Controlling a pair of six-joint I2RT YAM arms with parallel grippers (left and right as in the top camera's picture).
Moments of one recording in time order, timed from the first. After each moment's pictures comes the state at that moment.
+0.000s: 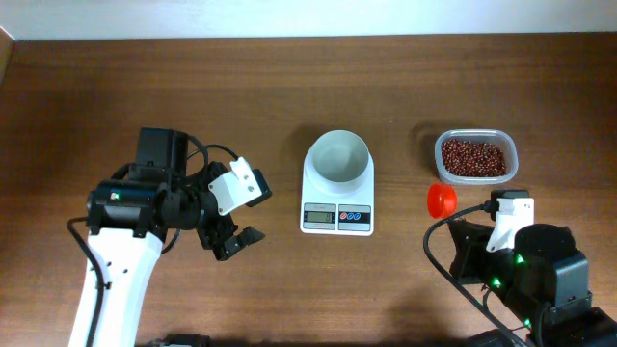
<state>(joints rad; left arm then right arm) -0.07 1.23 1.21 -1.24 0.53 0.96 0.32 0.63 0.95 -1.00 -0.02 0.37</state>
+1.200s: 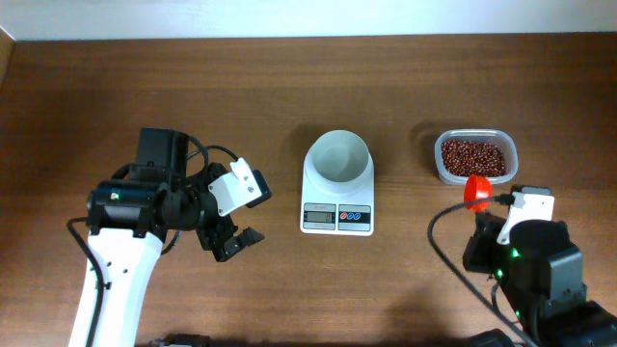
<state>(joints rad) -0.07 1.23 1.21 -1.25 0.52 0.96 0.32 0.66 0.95 -1.00 0.24 0.39</state>
